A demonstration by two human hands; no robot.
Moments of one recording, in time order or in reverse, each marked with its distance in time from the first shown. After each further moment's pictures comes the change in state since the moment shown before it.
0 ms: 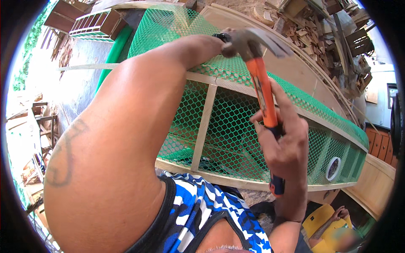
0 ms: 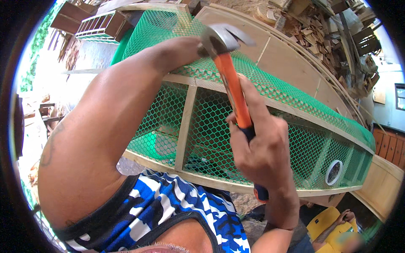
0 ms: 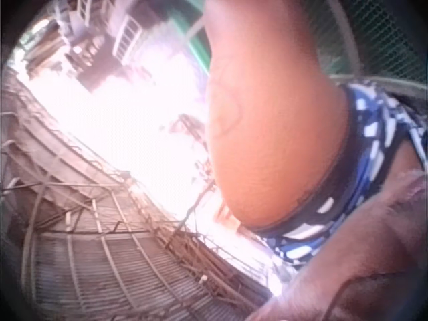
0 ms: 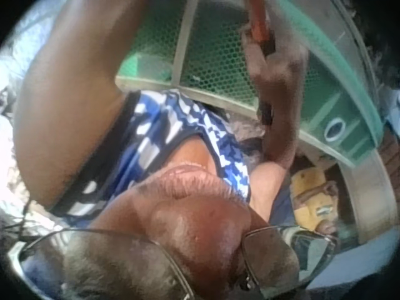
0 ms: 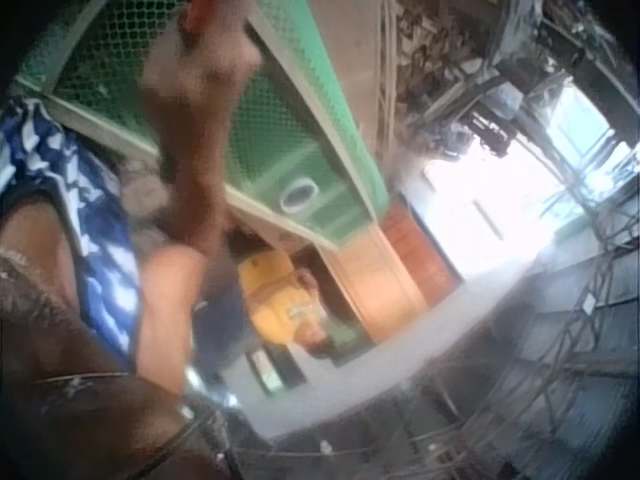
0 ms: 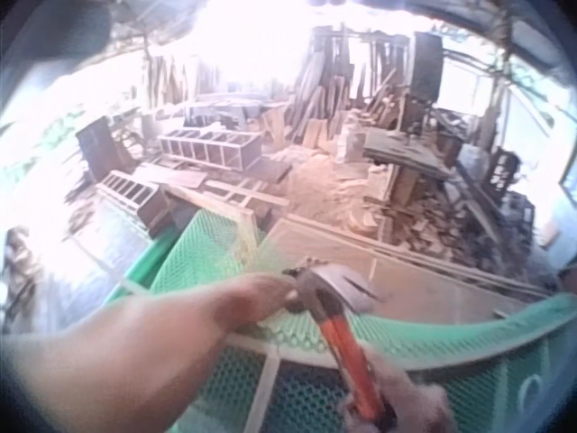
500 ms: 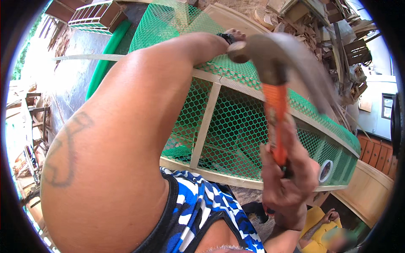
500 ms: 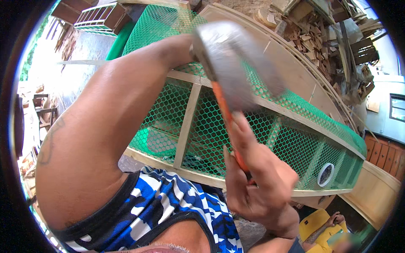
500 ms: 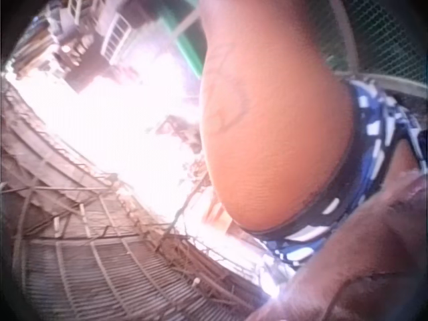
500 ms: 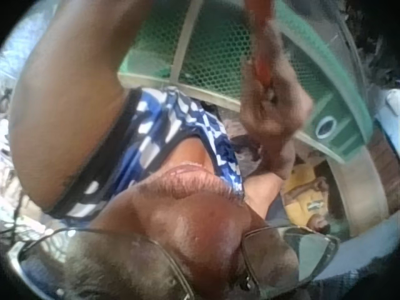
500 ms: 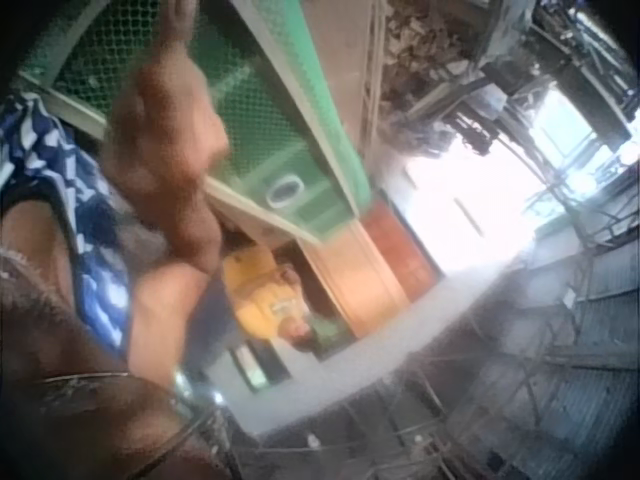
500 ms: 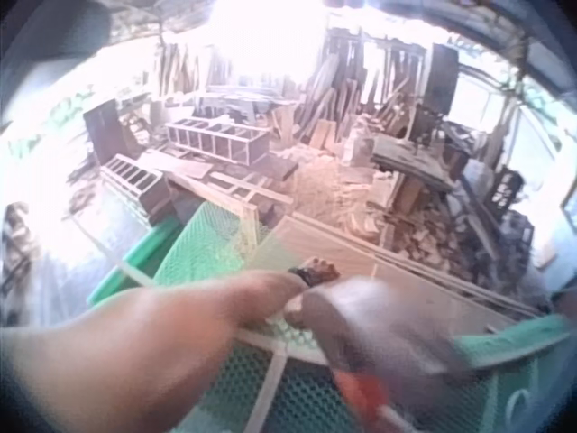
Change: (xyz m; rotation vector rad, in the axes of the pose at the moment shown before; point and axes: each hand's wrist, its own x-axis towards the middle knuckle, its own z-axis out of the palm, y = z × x) left_hand 0.068 -0.045 0.039 0.780 -0.023 -0.164; right_hand -0.034 -0.043 -0.003 -0.116 0.063 -0.203
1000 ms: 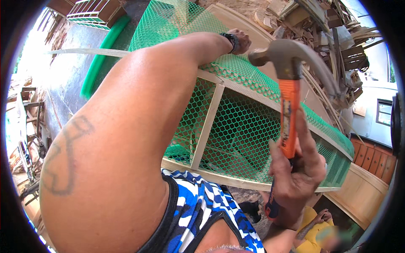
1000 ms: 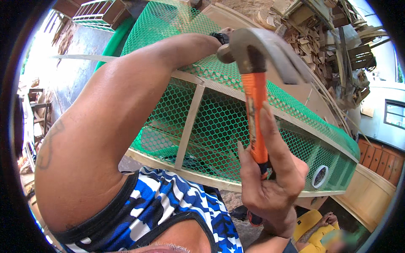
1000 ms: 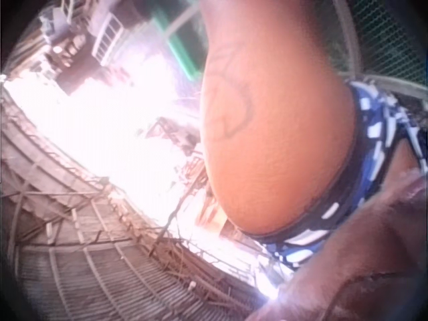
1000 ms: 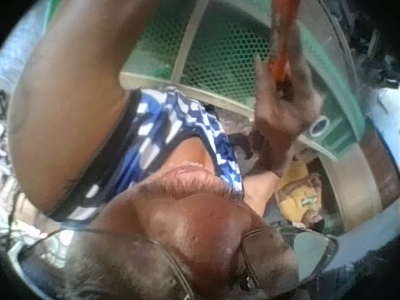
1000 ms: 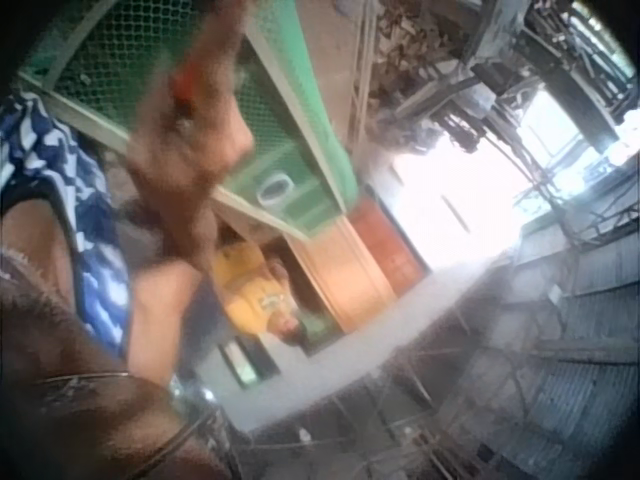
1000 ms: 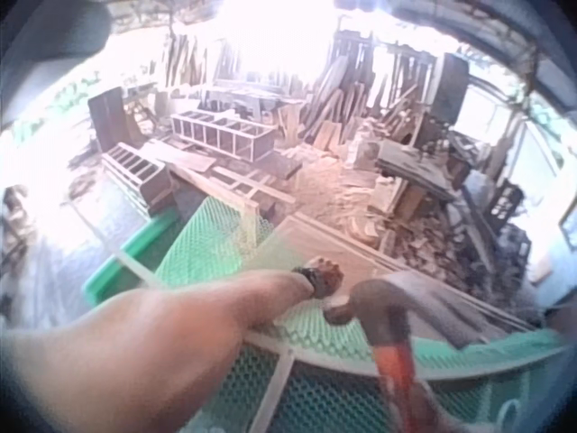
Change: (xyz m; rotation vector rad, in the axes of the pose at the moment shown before) left_hand -0.002 0.013 -0.009 0.059 0.024 -0.004; right_hand 0.003 -0.002 -0.010 -0.096 0.030 0.222
